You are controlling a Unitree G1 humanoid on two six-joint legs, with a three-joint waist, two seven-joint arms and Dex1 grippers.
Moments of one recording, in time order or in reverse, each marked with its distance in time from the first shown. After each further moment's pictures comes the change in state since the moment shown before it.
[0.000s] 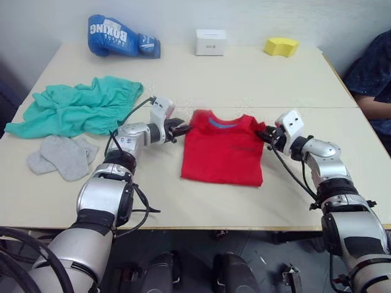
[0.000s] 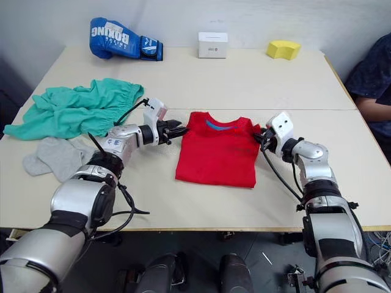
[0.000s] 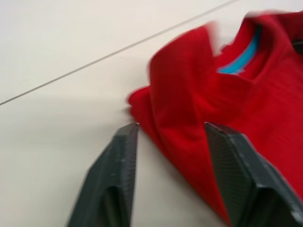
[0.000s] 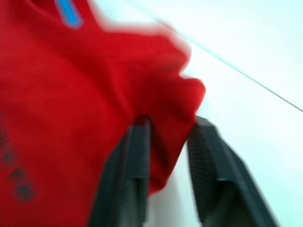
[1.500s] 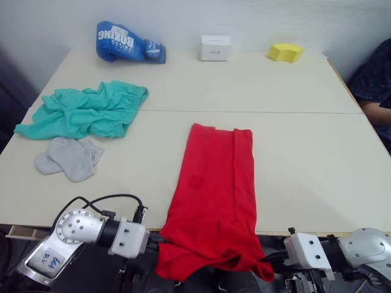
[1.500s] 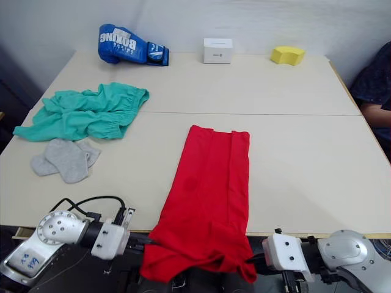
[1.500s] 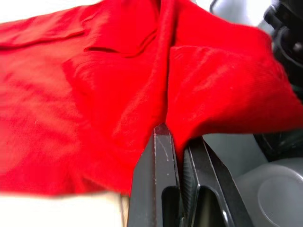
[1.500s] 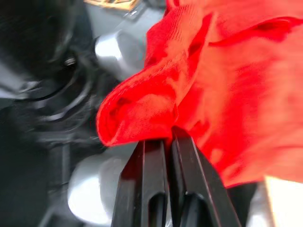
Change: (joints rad) left arm 1.214 0.643 -0.190 -1.589 -0.232 -0.174 -0.492; right arm 1.288 -0.631 0.018 -1.537 0.355 0.178 0.361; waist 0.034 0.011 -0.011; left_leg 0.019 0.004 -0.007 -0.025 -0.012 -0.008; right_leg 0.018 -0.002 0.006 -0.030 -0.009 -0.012
